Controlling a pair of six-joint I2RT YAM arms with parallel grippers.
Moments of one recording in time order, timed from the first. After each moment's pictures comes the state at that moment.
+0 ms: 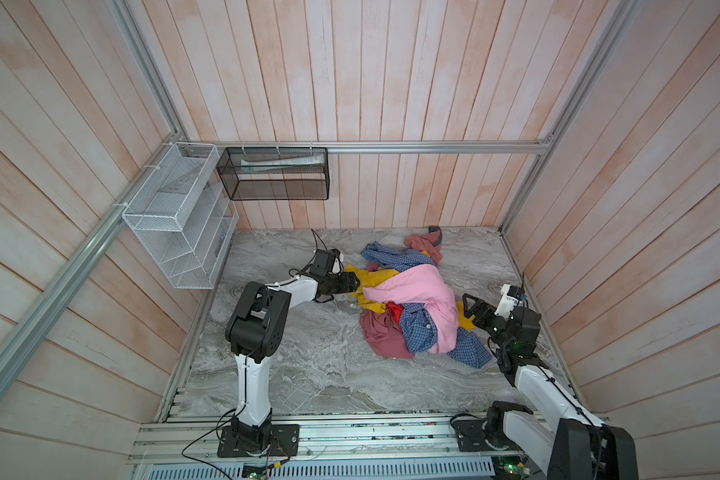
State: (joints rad) left arm -0.36 2.05 1.29 -0.08 0.34 -0.40; right arm -0.13 0.99 0.27 0.38 -0.34 0.53
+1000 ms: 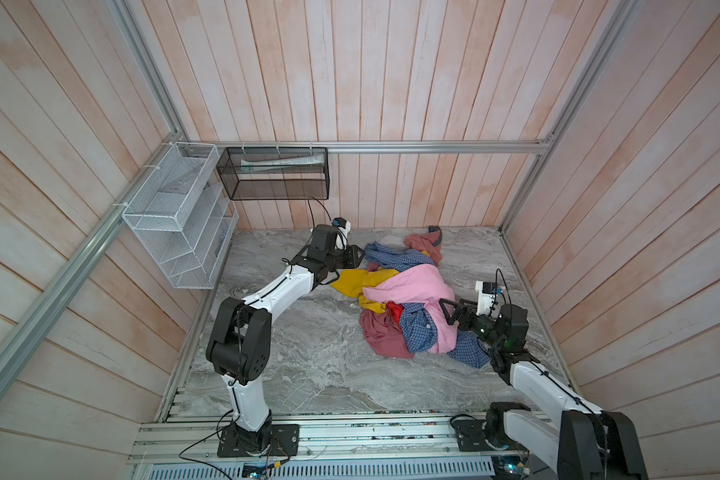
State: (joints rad) left arm -0.41 1.85 1.41 -0.14 0.32 -0.38; right arm 0.01 1.05 0.28 0.46 -0.53 0.37
